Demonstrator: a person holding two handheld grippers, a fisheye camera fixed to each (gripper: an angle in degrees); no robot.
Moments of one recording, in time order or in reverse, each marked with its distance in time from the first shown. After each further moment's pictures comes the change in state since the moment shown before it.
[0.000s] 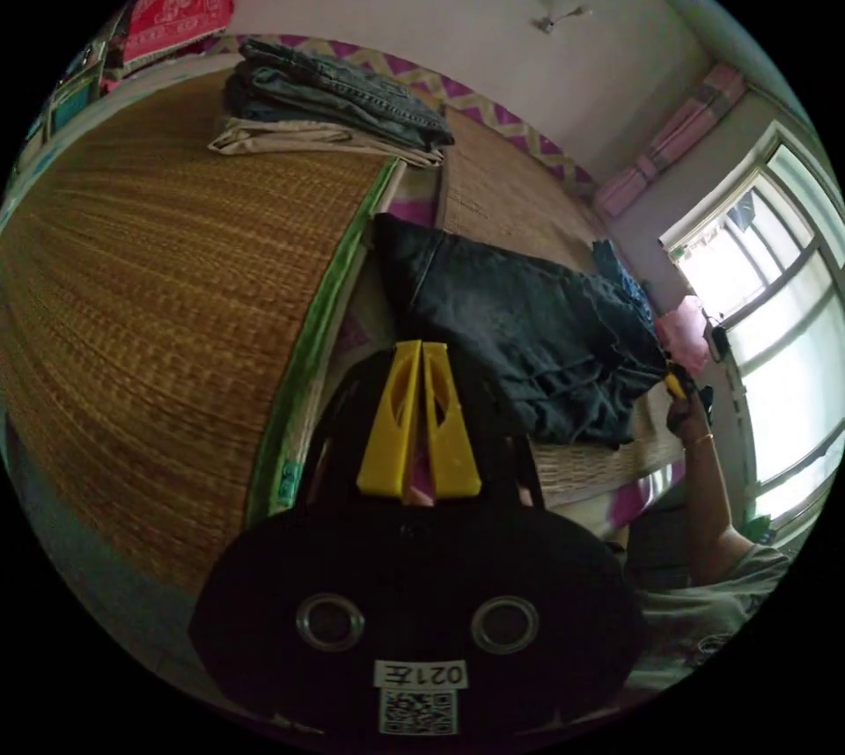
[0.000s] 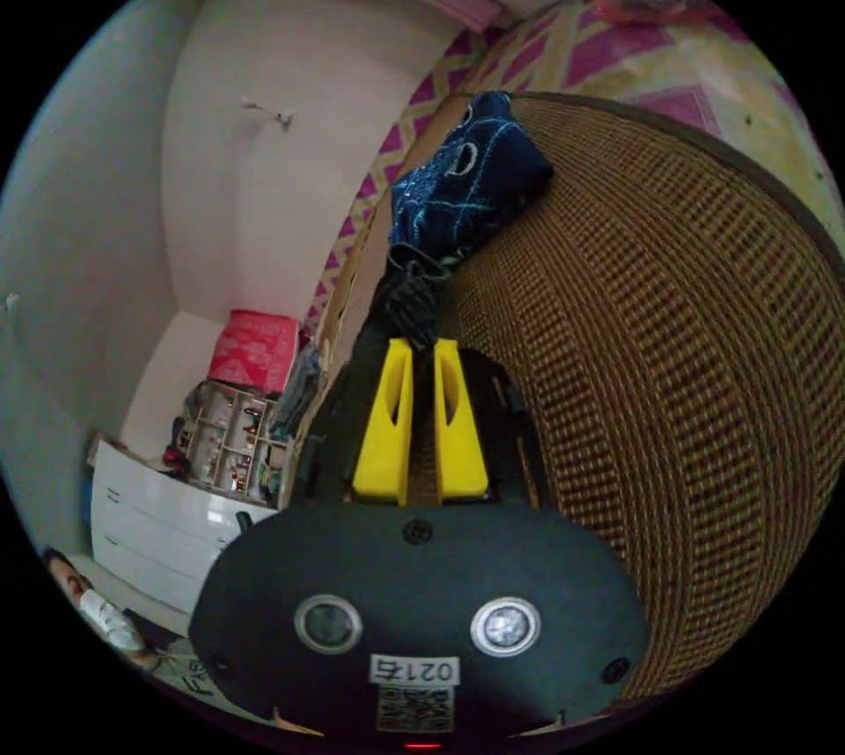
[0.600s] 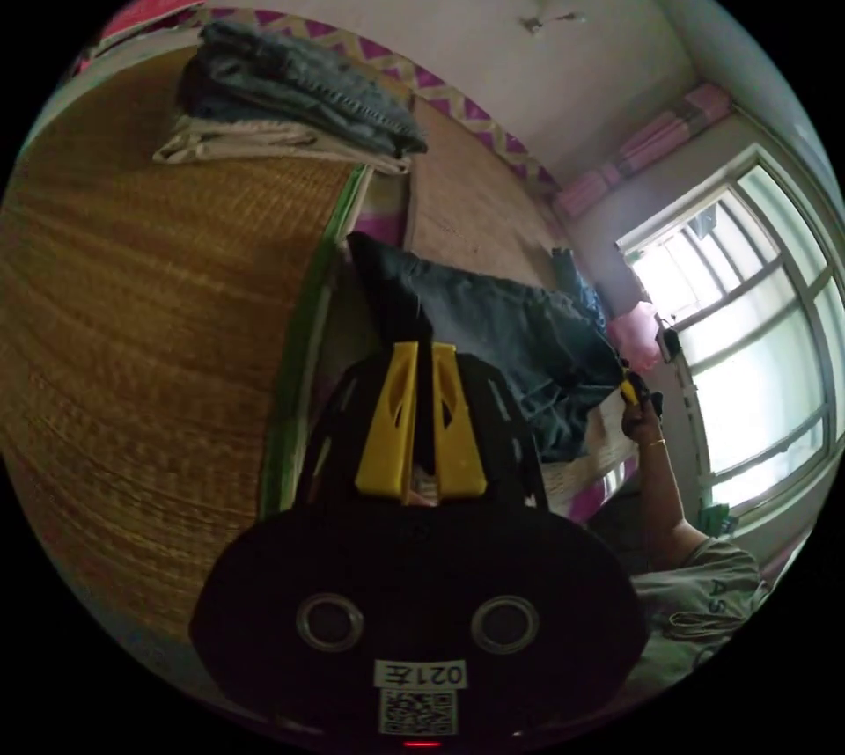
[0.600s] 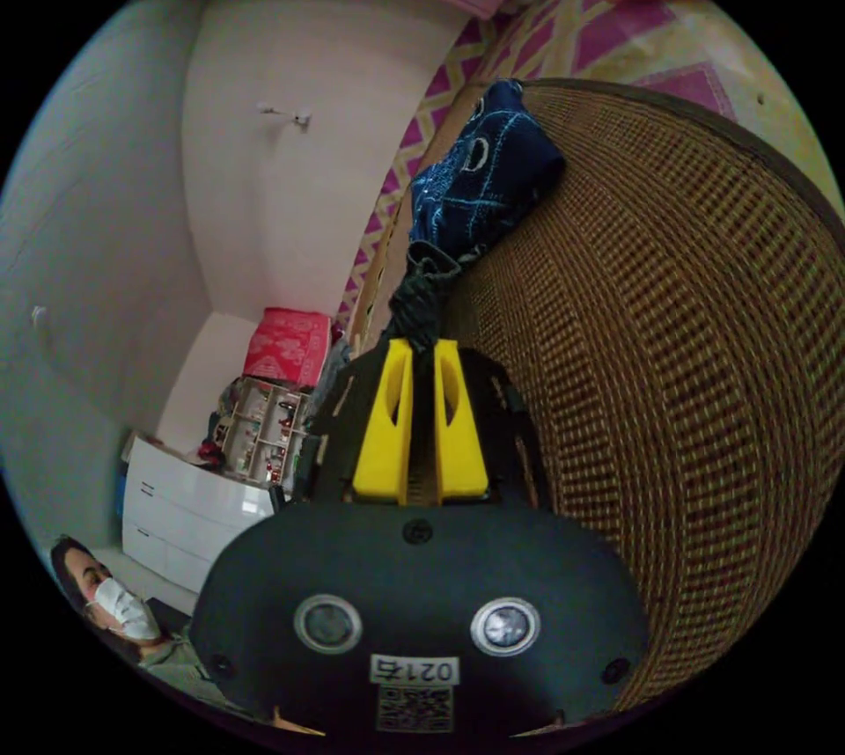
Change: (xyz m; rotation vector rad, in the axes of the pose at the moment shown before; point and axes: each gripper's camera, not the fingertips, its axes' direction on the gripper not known) left arm 0.016 -0.049 0.063 -0.030 0.149 0.050; right arm 0.077 0.014 -0.075 -0.044 -0.125 0.024
